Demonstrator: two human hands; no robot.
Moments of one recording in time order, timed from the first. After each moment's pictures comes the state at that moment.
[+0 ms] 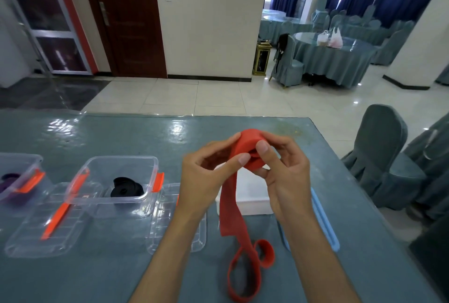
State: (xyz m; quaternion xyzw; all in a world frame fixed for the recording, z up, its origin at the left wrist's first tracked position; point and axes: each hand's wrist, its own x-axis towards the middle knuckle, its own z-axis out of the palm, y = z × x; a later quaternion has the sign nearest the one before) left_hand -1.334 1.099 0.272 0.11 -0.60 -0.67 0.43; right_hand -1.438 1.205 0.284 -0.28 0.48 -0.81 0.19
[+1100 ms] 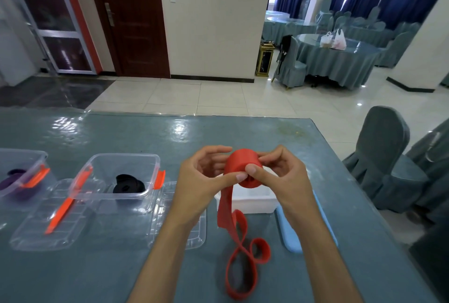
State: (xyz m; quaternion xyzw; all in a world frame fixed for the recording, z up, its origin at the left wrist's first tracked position) left_hand -1.322 1.097 0.252 0.15 -0.61 -0.69 0.37; right_hand -1.451 1.226 0.271 -0.32 0.59 -0.71 0.20
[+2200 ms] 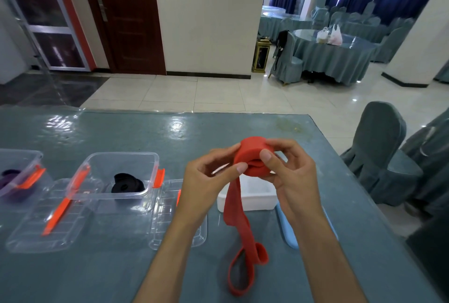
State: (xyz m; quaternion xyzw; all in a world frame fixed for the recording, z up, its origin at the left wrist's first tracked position) left_hand -1.325 1.097 0.247 0.12 -0.59 -0.70 0.38; right_hand -1.449 1.217 0.265 -0.30 0.52 -0.78 0.19
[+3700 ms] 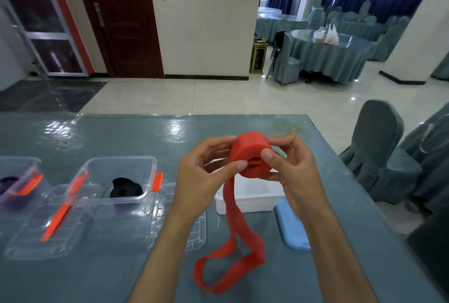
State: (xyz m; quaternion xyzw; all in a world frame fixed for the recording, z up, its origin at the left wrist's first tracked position) left_hand -1.328 1.097 0.268 0.10 -0.65 -0.64 0.41; right_hand -1.467 1.228 0.276 -0.33 0.55 -0.74 0.21
